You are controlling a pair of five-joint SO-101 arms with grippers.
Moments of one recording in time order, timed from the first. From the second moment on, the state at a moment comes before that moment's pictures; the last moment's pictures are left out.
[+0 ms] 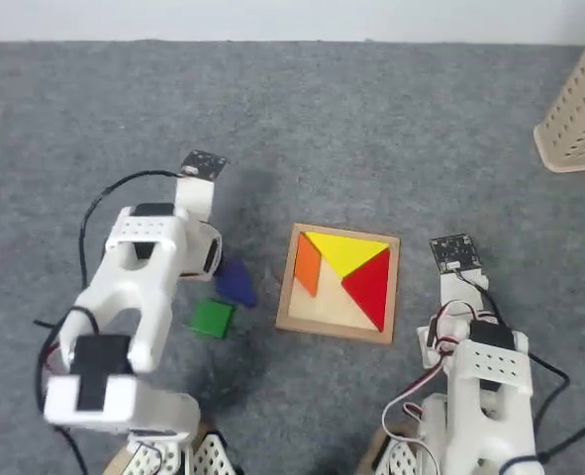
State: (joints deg) left arm -6.8 1.5 38.3 58.2 -9.8; right arm 9.1 -49.4 80.5 54.1 20.5
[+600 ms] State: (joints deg) left arm -5.8 8.6 32.7 58.2 -10.0; right arm 9.1 -49.4 80.5 54.1 20.5
